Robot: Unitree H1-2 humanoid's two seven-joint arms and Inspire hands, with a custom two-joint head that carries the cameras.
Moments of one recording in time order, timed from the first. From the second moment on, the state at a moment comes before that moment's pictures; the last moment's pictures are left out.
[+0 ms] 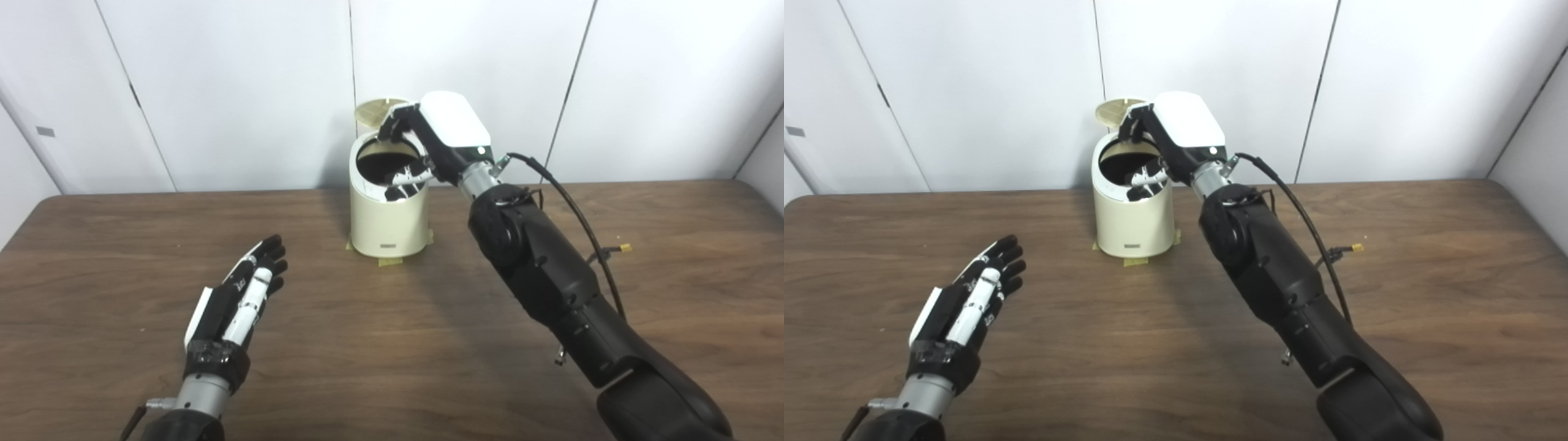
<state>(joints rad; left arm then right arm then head) 0.02 0.11 0.00 -0.49 -0.18 0.48 0.02 -0.78 -0.15 0.36 0.35 -0.81 0.06 -0.13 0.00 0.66</state>
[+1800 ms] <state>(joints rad) -0.84 0.33 -0.22 0.15 -0.13 0.48 -0.06 -0.11 0.00 -0.06 -0.31 0.08 0.48 0.06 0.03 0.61</state>
